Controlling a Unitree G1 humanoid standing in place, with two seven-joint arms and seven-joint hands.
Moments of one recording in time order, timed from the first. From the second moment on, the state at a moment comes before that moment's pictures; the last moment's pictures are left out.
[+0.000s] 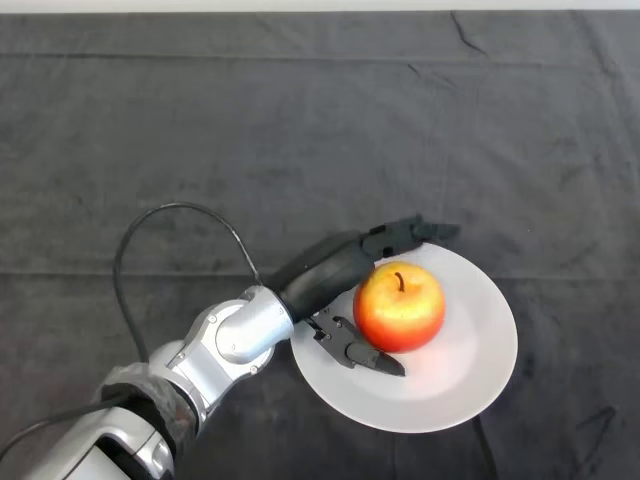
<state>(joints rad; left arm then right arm) -0.74 0.16 -0.63 1.06 0.13 -0.76 -0.07 -0.73 -0.60 0.16 1.15 -0.37 0.05 -0.10</state>
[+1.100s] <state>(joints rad) -0.77 0.34 -0.45 1.02 -0.02 -0.78 -0.20 -0.73 -0.60 0.16 1.15 -0.37 0.05 -0.10</state>
